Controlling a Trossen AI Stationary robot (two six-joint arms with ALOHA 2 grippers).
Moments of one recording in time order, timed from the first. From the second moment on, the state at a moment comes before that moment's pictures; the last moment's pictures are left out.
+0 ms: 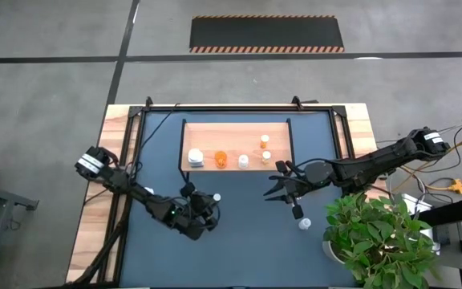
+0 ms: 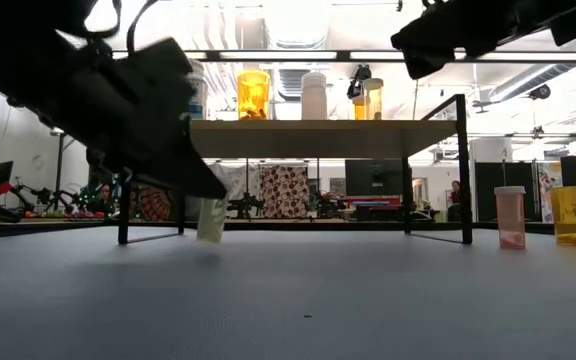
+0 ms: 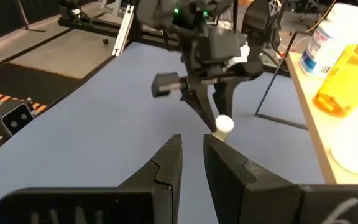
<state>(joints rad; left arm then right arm) -0.53 1.73 0.78 0.05 -0.89 -0.85 0.23 1.16 0.57 0.27 -0.06 -0.13</state>
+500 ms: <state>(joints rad) -0.54 1.73 0.78 0.29 -0.89 -0.57 0.25 1.16 0.50 0.35 -0.06 -0.09</state>
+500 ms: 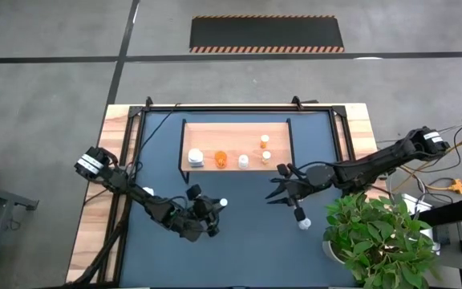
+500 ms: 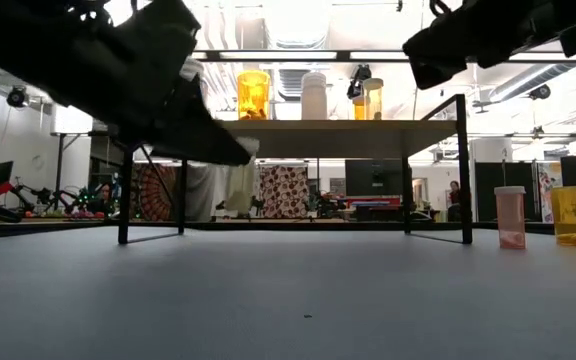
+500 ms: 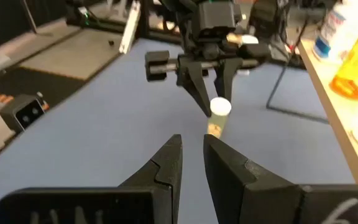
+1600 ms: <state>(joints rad) -0.48 1.71 1.08 0.53 -0.89 0.03 0.32 1.15 0.48 0.58 0.11 -0.07</state>
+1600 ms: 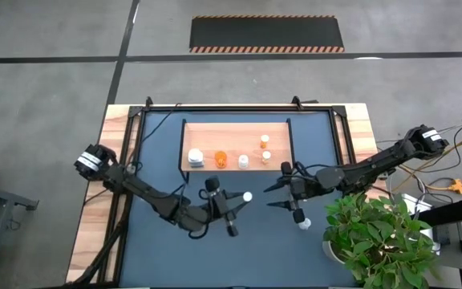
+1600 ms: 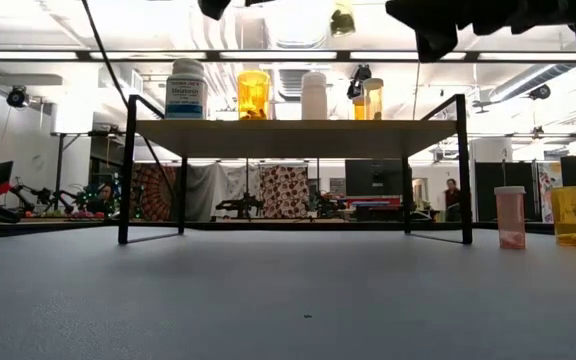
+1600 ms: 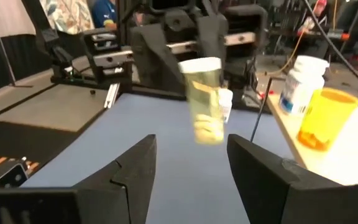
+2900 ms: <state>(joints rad) -0.41 1.71 1.11 0.77 -0.78 0.12 0.32 1.29 0.64 0.64 0.22 -0.29</state>
